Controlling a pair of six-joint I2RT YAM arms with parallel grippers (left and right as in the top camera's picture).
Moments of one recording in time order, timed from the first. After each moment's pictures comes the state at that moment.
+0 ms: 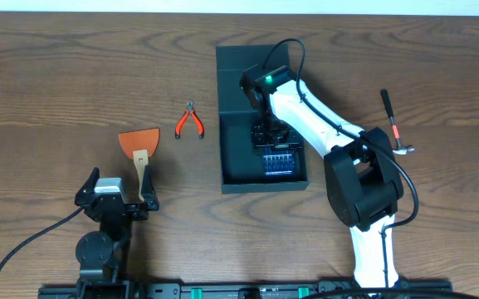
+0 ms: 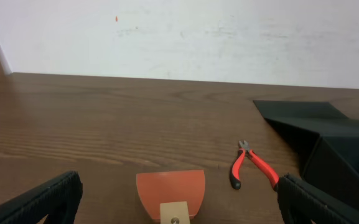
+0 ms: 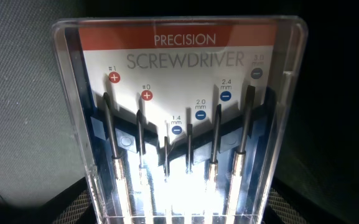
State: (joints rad) left arm -0.02 0.01 0.02 -0.12 -0.02 -0.04; right arm 0.52 2.19 1.73 -1.27 0.03 0.53
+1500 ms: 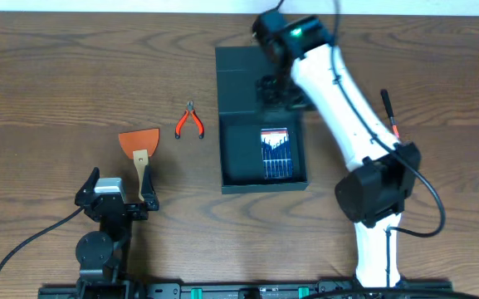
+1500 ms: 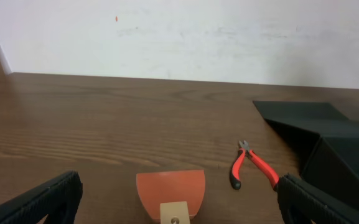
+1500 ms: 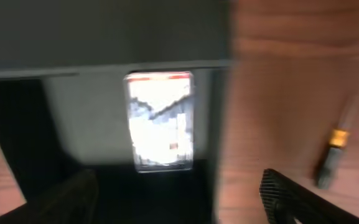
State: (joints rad) left arm -0.02 0.01 0.02 -0.12 -0.02 -0.04; right arm 0.43 2.18 2.26 -1.62 0.09 0.44
